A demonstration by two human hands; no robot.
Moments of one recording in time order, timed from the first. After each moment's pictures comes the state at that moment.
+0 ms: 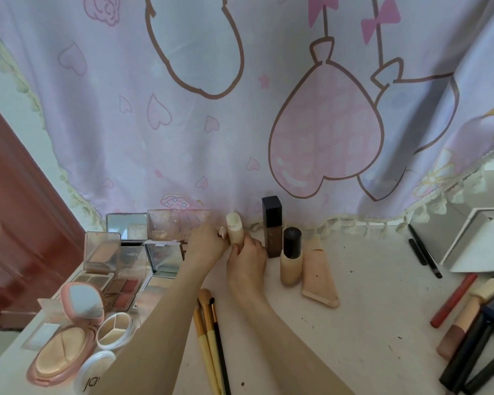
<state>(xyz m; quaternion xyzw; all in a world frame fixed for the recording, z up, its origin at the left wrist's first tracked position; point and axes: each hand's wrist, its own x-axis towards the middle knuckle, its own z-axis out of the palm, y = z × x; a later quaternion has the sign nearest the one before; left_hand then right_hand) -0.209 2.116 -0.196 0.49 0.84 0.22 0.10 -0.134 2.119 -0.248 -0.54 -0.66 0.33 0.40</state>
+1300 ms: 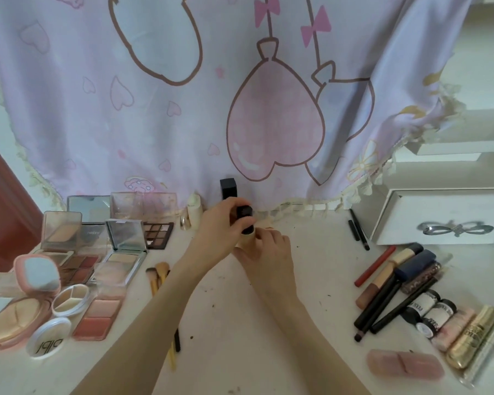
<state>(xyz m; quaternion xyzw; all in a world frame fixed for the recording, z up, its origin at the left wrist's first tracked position) -0.108 2.083 -0.182 0.62 0.64 0.44 0.13 0.001 2.086 -0.243 -0.50 -0.75 0.18 0.39</state>
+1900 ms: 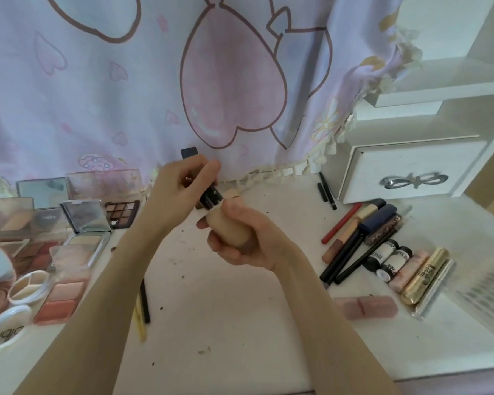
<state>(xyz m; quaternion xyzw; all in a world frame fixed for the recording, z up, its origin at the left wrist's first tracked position) -0.096 2.060 -0.153 0.69 0.51 0.49 0.15 0.050 2.080 -0.207 -0.13 -0.50 0.82 0.24</state>
